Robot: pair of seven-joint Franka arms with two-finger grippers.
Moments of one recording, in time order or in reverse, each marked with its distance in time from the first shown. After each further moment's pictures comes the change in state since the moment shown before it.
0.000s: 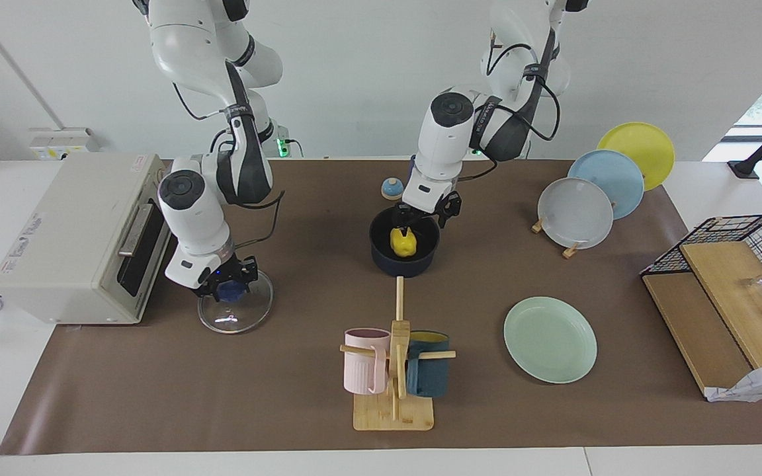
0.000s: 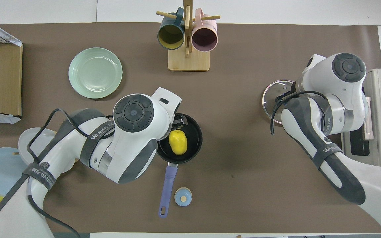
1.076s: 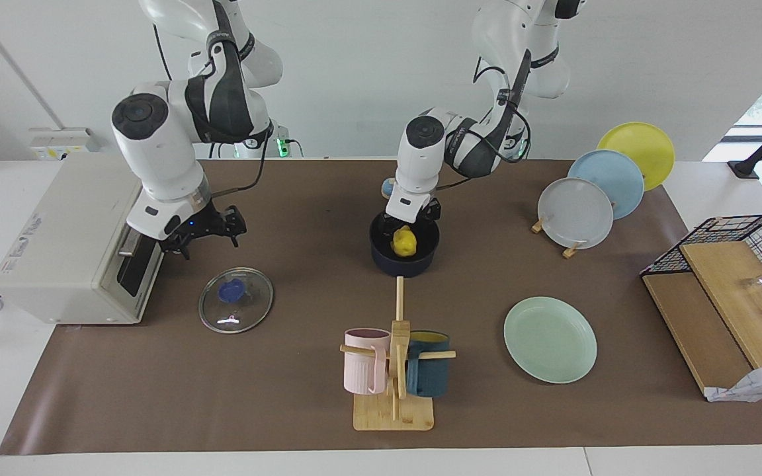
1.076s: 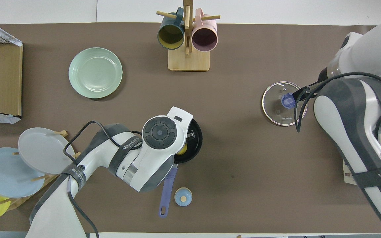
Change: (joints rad) left arm -0.079 0.067 0.000 -0.107 0.000 0.134 -0.131; right arm 0.000 -0.155 0.007 0.261 0.013 -0.487 0.023
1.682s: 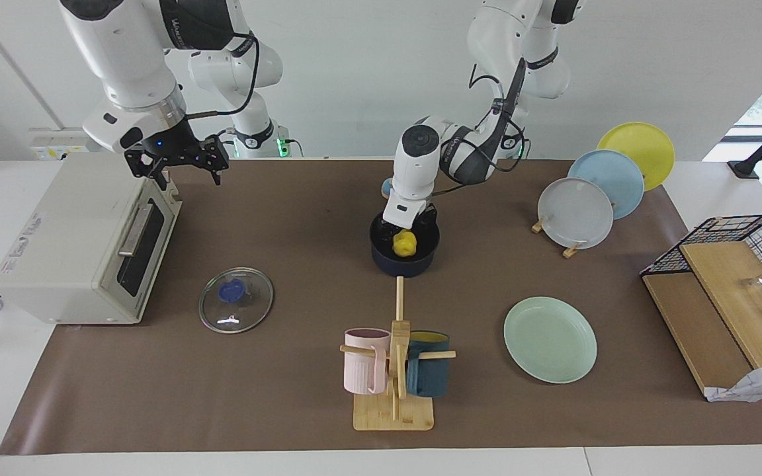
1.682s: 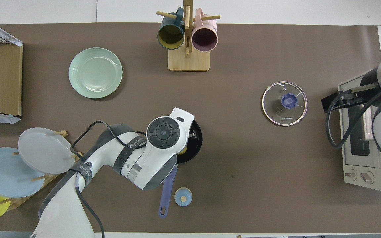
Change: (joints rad) left arm -0.004 0.030 0.003 0.000 0.000 0.032 -0.007; right arm -0.001 -0.131 0.001 0.122 0.001 -0.291 0.148
